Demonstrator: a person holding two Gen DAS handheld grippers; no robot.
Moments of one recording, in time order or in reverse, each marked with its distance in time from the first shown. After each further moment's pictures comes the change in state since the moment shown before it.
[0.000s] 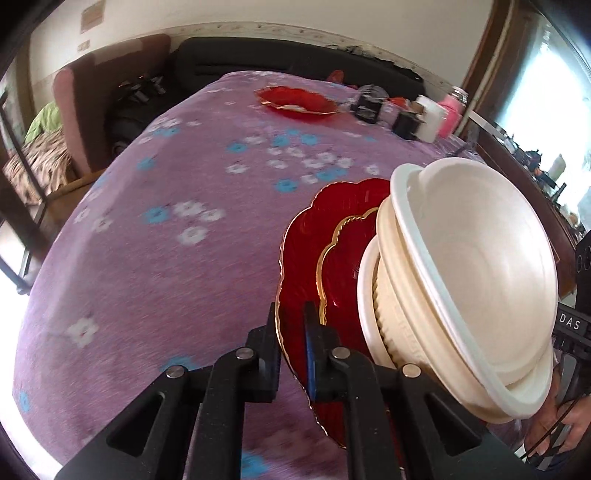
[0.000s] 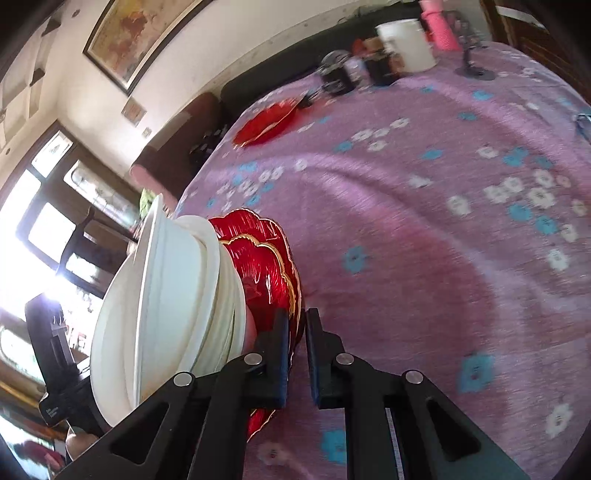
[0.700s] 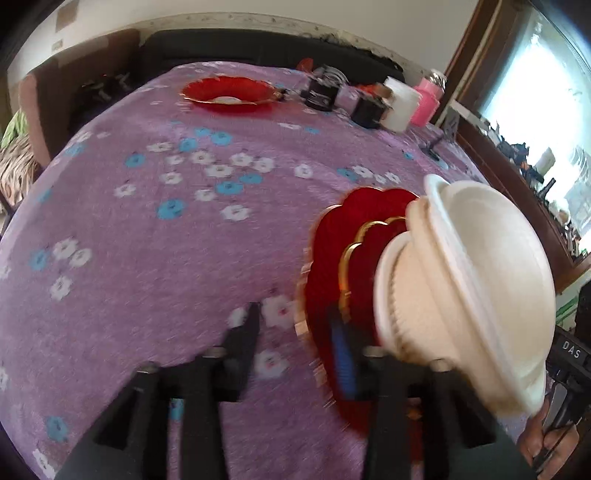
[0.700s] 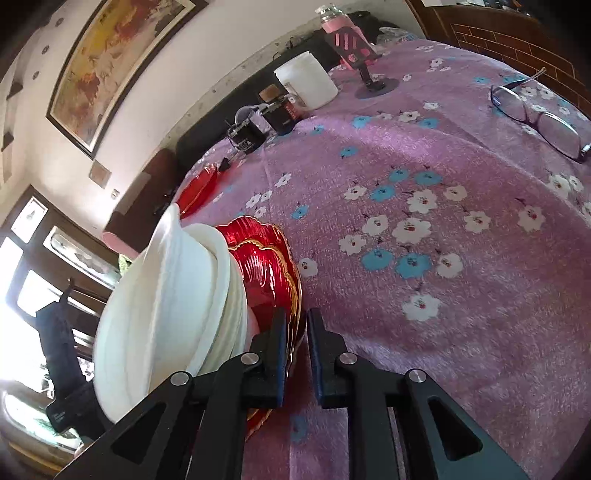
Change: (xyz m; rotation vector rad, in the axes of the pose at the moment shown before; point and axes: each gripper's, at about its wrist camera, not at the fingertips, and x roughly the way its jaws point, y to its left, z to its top) left arm 0.055 -0.063 0.030 0.000 0.021 -0.073; right arm -0.048 -0.094 0.014 0.161 -0.155 -0.062
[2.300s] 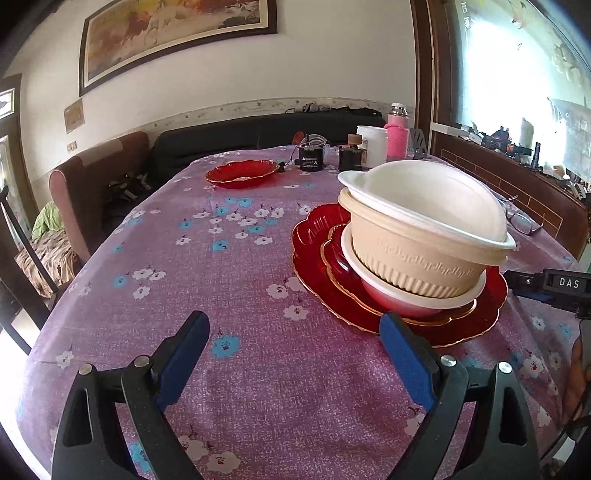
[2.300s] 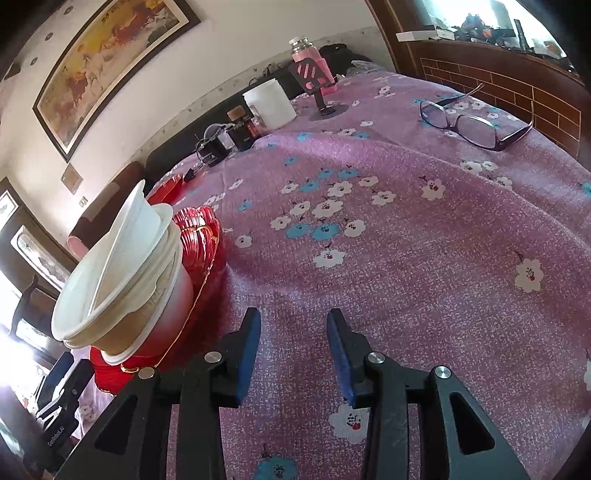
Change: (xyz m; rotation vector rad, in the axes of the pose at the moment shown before) left arm -0.067 -0.025 -0.085 0.243 -0.326 0.156; right arm -0.029 -0.016 -0.046 -0.041 -0.087 -0.175
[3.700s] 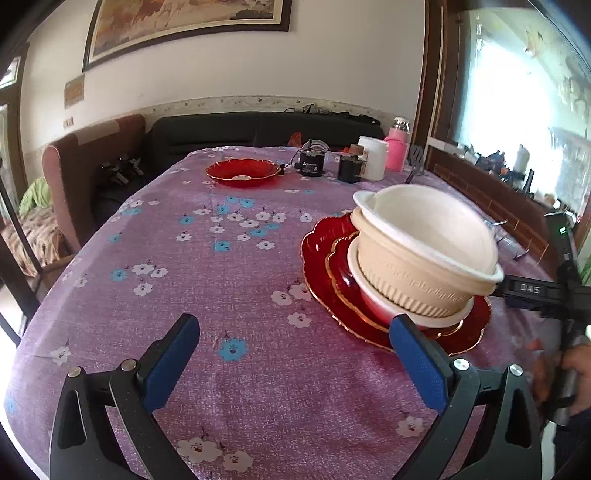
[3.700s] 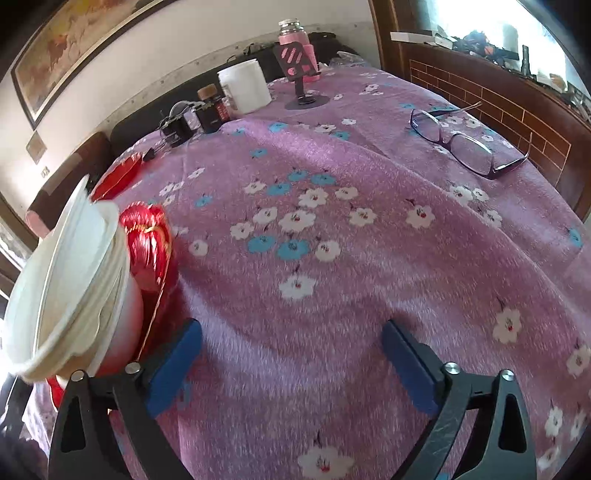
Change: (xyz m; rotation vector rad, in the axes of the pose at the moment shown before) left arm -0.008 0.029 0.013 -0.095 0.004 -0.081; right arm 0.025 0.001 0.034 -0.050 0.071 -0.183
